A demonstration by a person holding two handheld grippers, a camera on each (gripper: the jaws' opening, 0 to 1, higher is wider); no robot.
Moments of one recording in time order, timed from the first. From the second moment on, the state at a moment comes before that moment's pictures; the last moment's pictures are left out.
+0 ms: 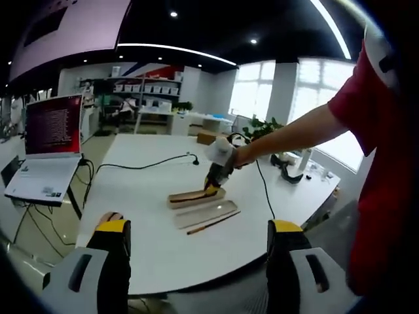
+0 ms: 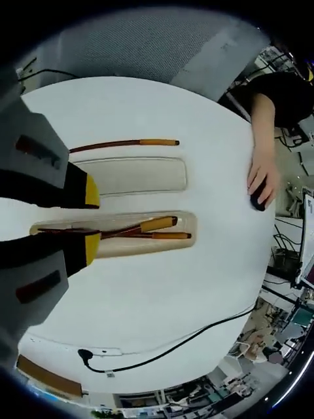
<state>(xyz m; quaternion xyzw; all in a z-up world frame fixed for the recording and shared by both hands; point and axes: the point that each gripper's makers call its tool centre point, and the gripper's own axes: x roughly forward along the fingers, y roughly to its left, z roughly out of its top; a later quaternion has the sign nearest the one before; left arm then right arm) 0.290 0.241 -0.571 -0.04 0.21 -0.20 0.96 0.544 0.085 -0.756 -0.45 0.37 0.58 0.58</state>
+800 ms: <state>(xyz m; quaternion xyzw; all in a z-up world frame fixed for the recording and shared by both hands) 0.279 0.230 -0.575 -0.03 0.21 -0.23 0.95 0.506 0.076 -0.742 -0.46 0.35 0.58 0.58</state>
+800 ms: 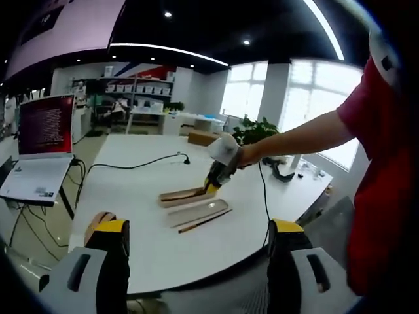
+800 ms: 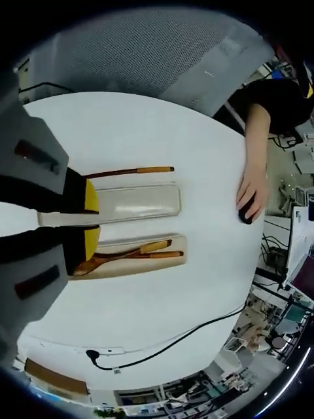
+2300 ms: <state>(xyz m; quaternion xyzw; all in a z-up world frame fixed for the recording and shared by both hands) 0.286 0.236 -0.571 -0.04 0.20 -0.22 0.95 0.450 0.092 -0.790 -0.45 0.35 0.59 0.58</state>
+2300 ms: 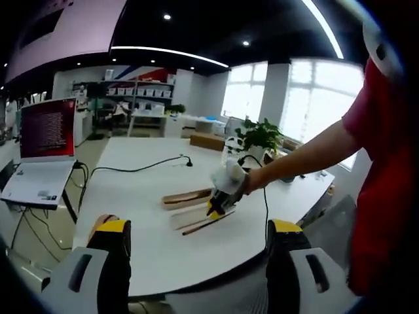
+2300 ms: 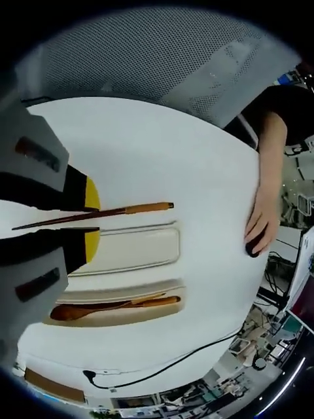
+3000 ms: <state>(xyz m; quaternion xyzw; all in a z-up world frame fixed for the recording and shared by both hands) 0.284 0.228 -0.573 -0.02 0.21 -0.23 0.95 0.449 0.096 -0.796 -0.45 0.35 0.59 0.57</state>
